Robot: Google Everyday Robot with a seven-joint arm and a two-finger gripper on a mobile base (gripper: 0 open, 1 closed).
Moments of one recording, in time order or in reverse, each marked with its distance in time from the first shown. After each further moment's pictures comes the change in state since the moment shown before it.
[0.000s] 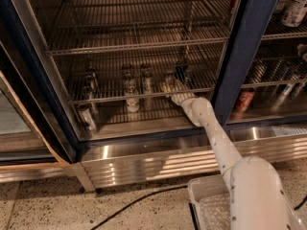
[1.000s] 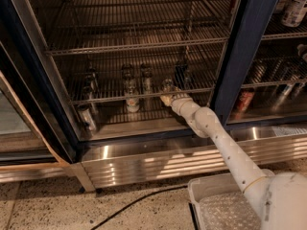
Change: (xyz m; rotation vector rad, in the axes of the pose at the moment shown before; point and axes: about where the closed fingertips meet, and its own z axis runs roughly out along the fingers) arm -0.010 0.044 -0.058 -0.048 0.007 -0.063
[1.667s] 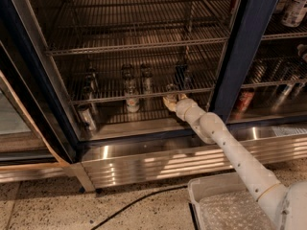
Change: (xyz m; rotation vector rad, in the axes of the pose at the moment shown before) arm 0.003 0.003 -0.037 0.007 0.034 -0.028
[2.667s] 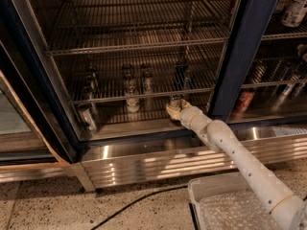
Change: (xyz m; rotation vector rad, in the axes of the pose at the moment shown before) arm 0.015 0.018 -0.037 -0.061 0.025 0.033
